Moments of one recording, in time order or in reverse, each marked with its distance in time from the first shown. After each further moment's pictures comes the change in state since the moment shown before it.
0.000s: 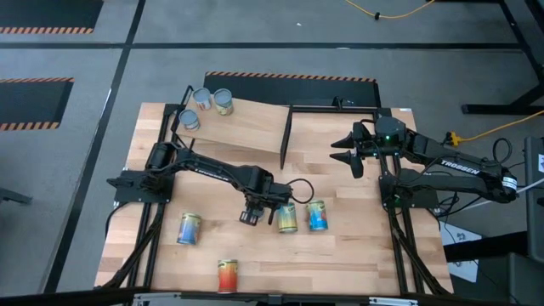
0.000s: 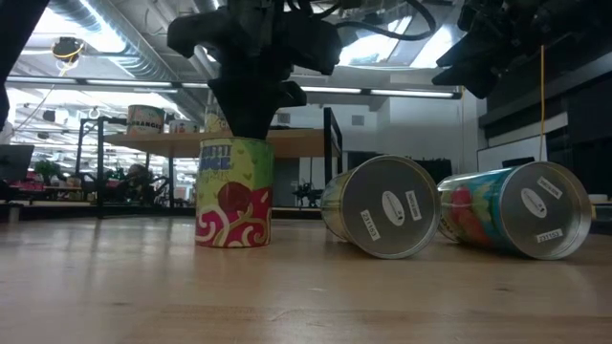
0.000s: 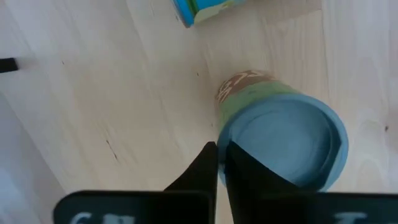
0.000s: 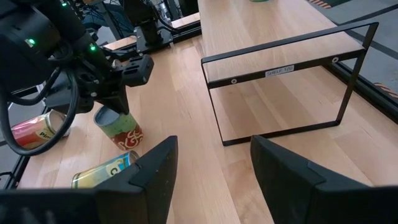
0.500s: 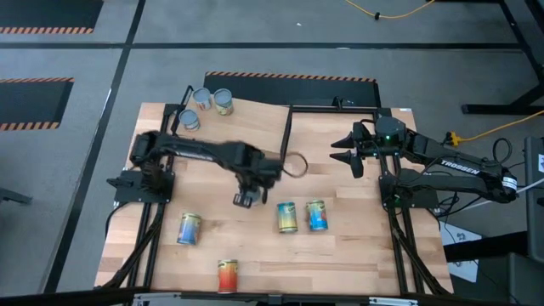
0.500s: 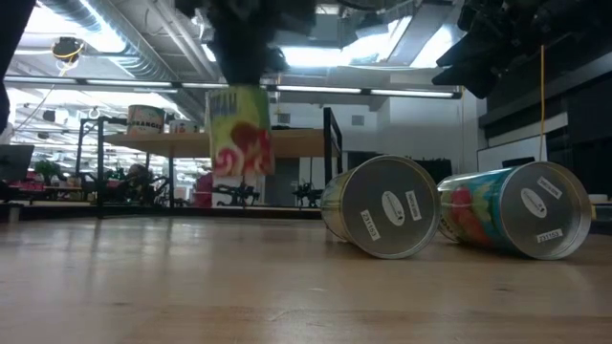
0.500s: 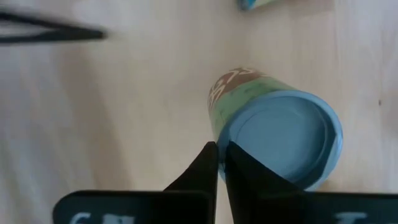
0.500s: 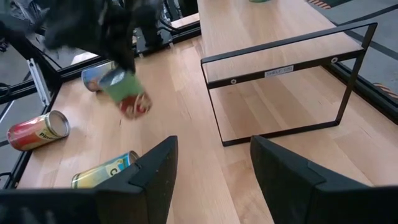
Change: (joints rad) left arm 0.124 -0.202 0.000 -0.105 -0.003 0.047; right arm 0.000 0.000 0.000 0.000 0.000 0.000
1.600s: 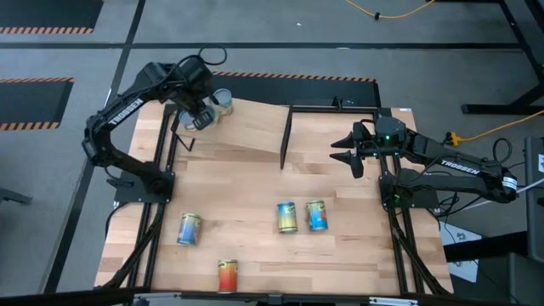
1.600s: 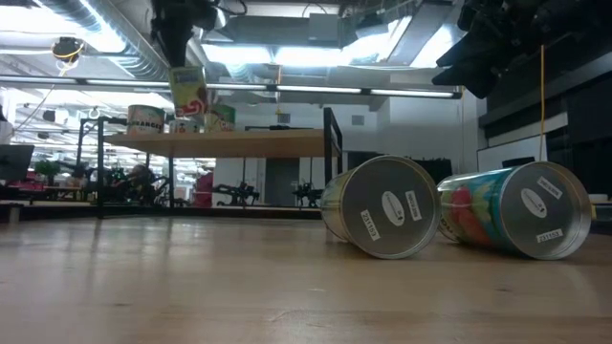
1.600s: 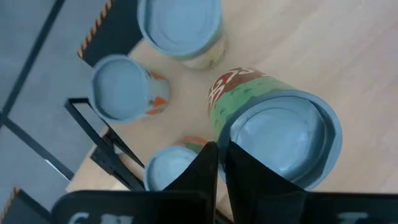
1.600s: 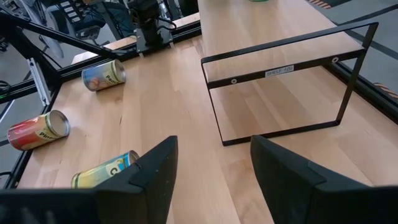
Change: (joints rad) left arm 0.732 -0.433 -0.016 -0.227 -0.116 -0.057; right arm 0.000 0.000 0.000 0.000 0.000 -0.001
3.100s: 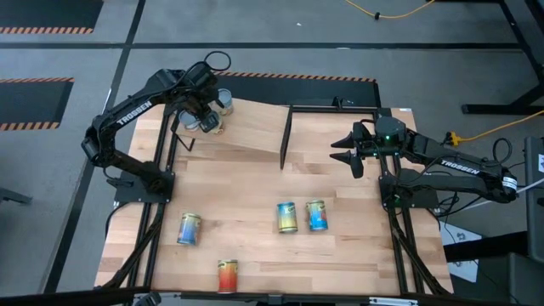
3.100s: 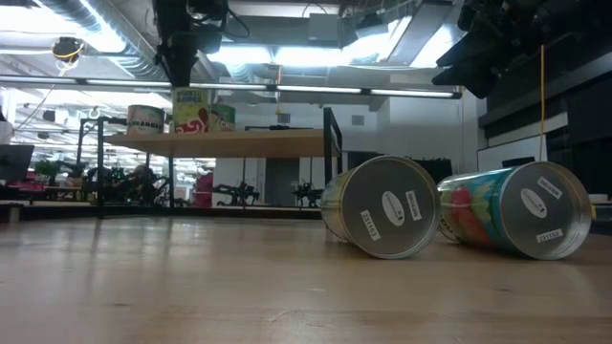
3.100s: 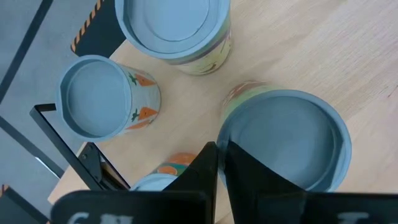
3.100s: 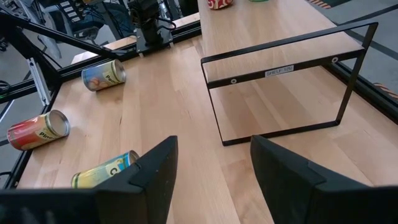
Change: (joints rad) left arm 0.026 -0.001 -0.170 0.160 0.012 0.000; right arm 0.000 0.000 0.000 0.000 0.000 0.000
